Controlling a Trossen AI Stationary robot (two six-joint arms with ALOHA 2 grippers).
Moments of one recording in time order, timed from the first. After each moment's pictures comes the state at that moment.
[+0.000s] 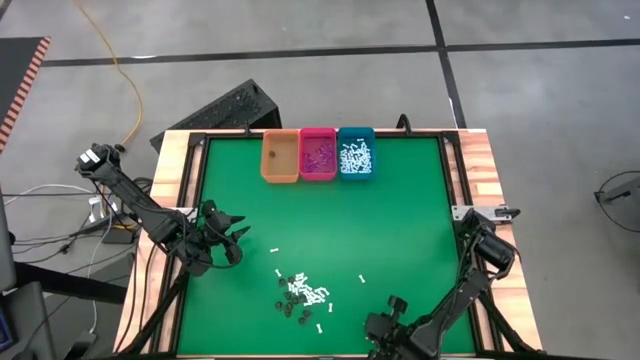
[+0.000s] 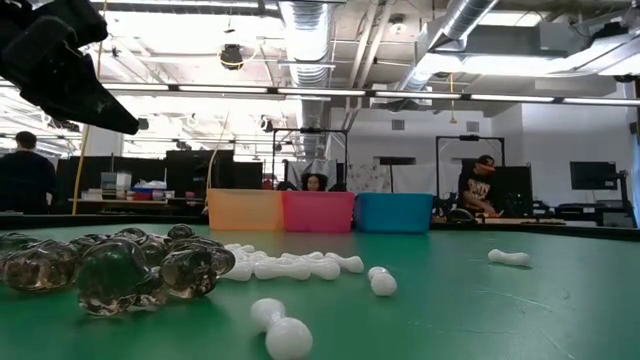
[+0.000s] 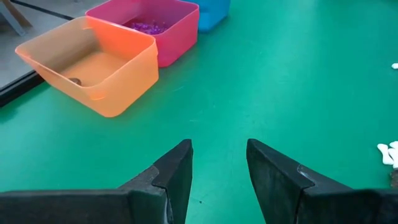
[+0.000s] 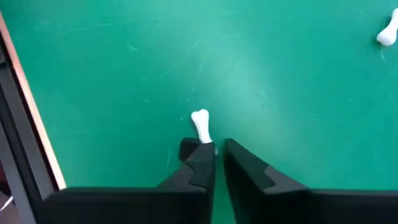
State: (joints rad) left arm -0.71 0.86 0.44 -0.51 -1.01 -0.89; right arm 0.89 2.17 1.51 -0.78 0.45 1.31
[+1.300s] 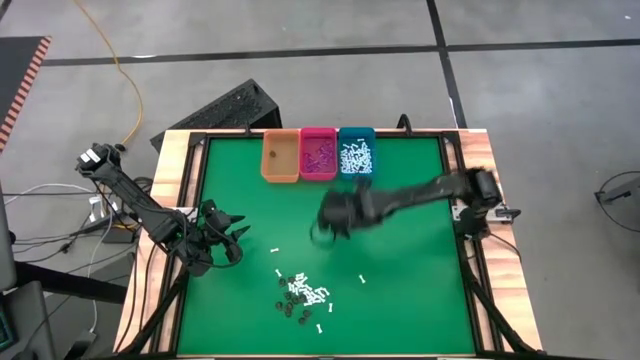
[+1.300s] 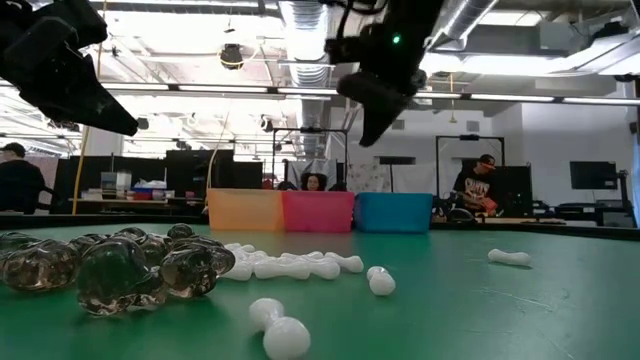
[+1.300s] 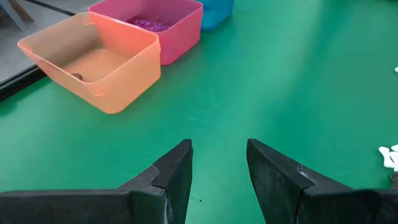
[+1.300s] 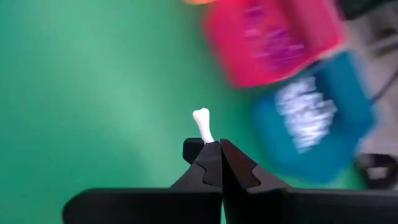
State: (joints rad) left arm -0.71 0.86 0.44 -0.53 -1.01 -0.92; right arm 0.15 1.84 1.52 -0.98 0.68 0.48
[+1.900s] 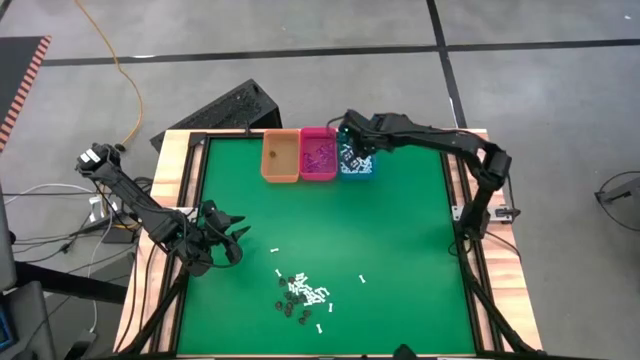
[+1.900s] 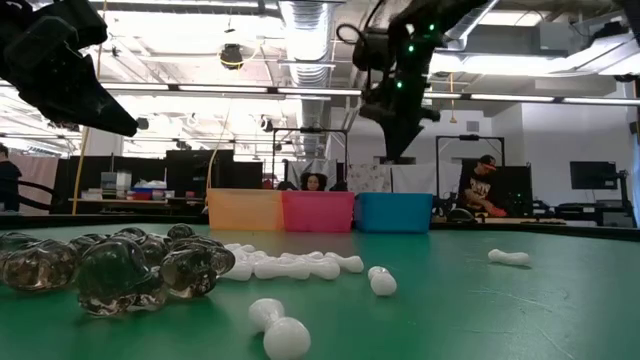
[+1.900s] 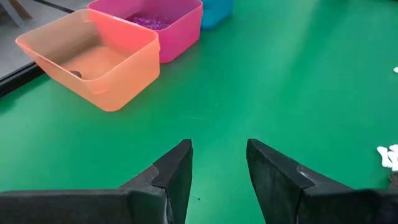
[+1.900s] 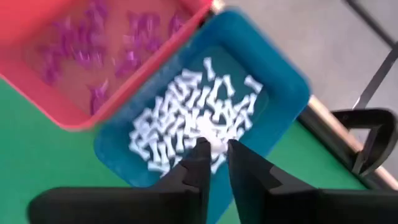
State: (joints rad) left arm -0.71 0.86 0.44 -0.53 -1.00 -0.93; right arm -0.48 1.74 1.51 -0.90 0.31 0.27
